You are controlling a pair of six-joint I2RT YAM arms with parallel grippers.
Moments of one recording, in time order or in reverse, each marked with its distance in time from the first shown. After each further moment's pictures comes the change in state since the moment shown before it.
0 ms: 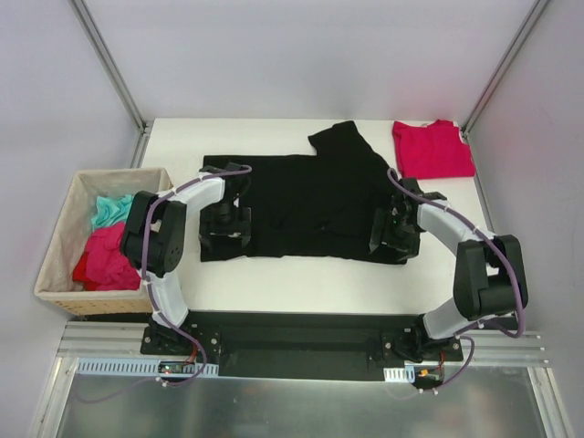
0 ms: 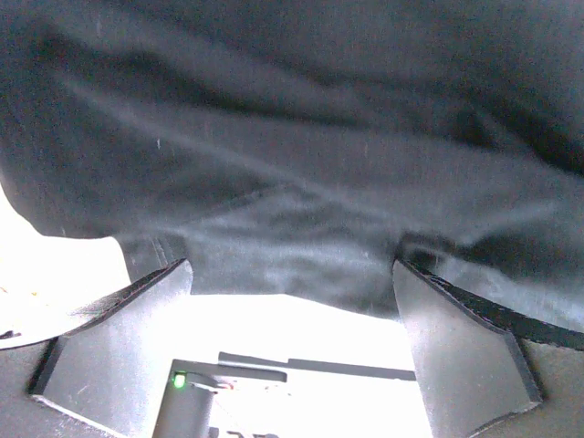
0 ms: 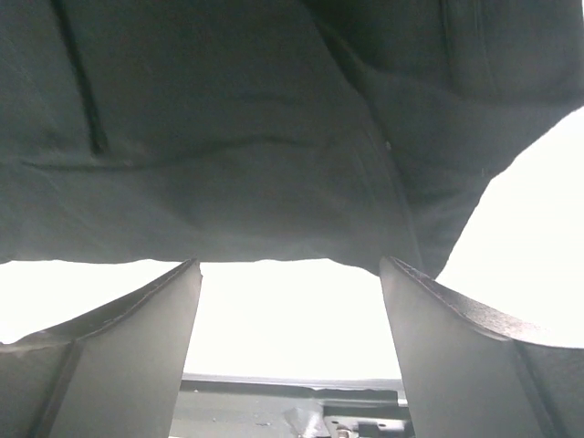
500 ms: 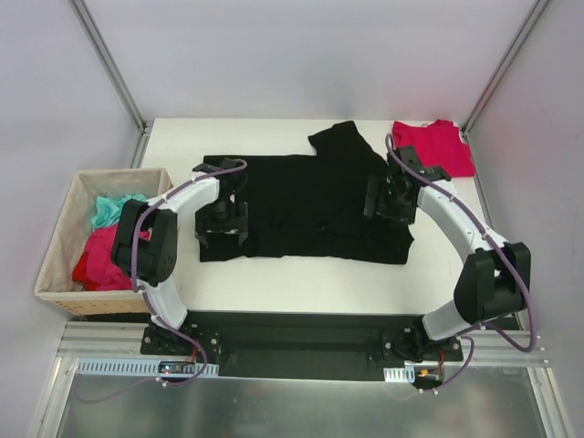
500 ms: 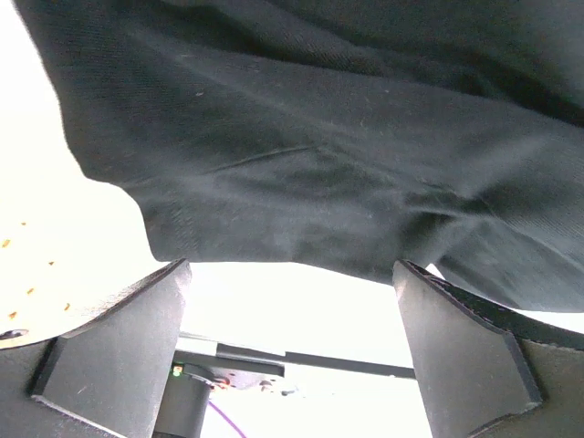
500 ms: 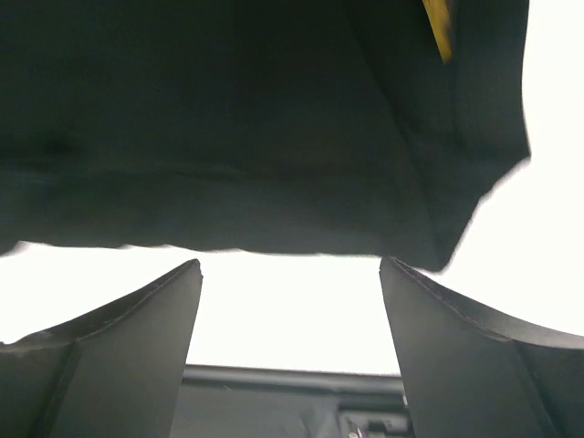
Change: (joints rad) left arm -0.006 -0.093 -0.029 -0.016 -0.030 -0.043; right arm 0.056 -0.038 0.212 -0.108 0.043 -0.005
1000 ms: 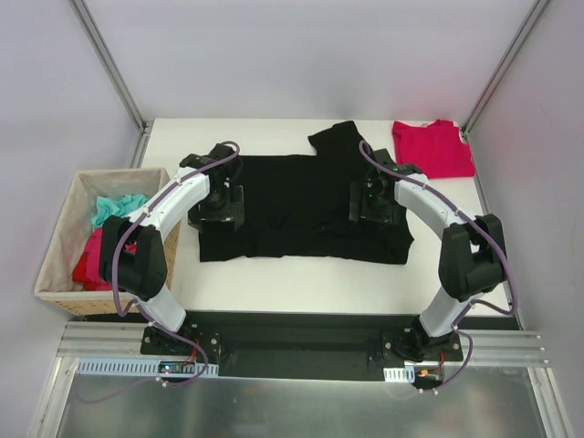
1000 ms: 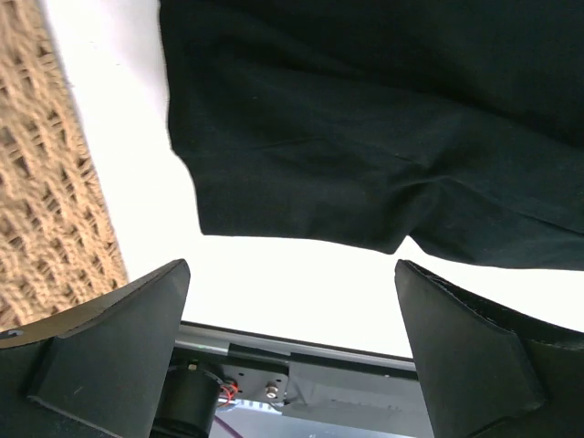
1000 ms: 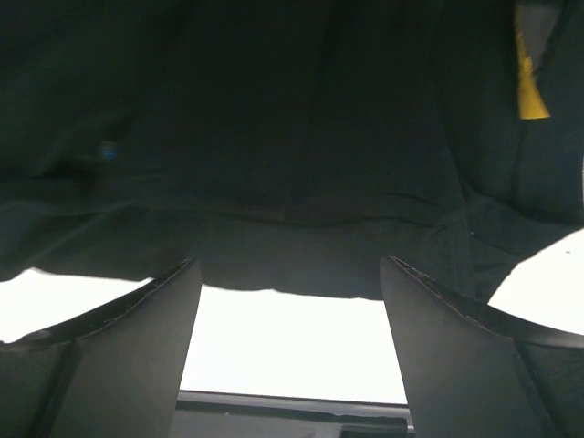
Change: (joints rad) left arm 0.000 -0.134 0.097 -0.060 -0.087 -0.002; right arm 0.113 0.163 0.119 0.036 0.054 -0.002
